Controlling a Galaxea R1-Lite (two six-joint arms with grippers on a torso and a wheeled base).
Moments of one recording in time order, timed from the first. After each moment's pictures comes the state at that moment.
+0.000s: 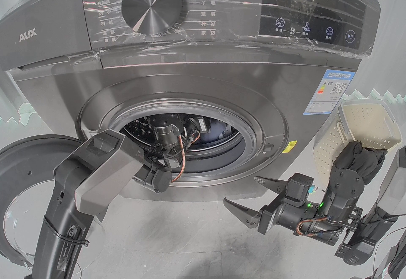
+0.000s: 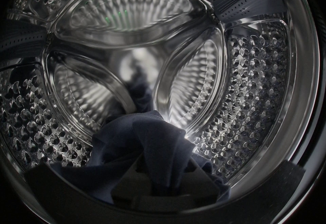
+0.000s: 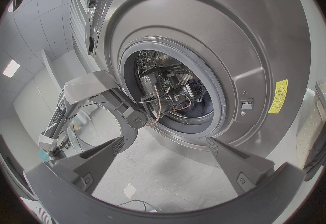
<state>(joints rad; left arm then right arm) -0.50 2.58 -1.58 -1.21 0.15 -0.16 0.77 1.93 -0.29 -1.54 0.03 0.18</state>
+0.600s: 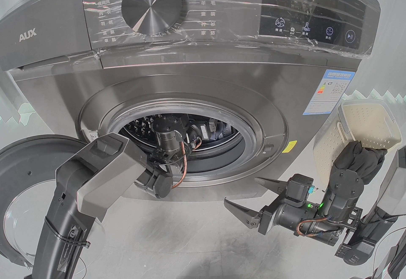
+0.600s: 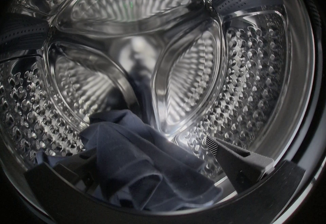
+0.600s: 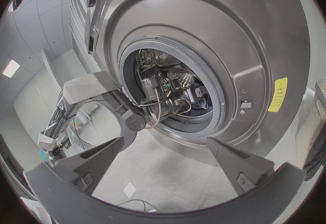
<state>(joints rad) -0.51 2.59 -1.53 -1.21 0.16 -0.16 0.77 1.93 -0.28 -1.54 0.03 0.18</state>
